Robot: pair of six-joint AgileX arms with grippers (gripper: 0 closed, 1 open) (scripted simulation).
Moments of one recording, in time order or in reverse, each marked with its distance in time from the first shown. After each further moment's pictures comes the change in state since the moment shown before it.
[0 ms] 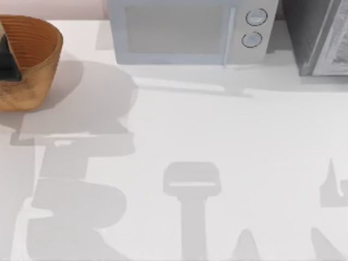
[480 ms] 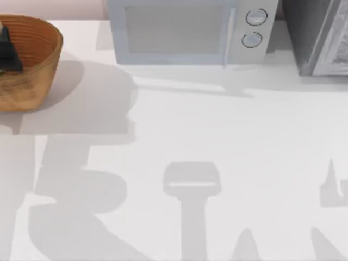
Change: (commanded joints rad) left arm -0.015 0.046 0.088 -0.042 -0.014 -0.001; right arm 0.000 0.000 0.000 0.000 0.000 0.000
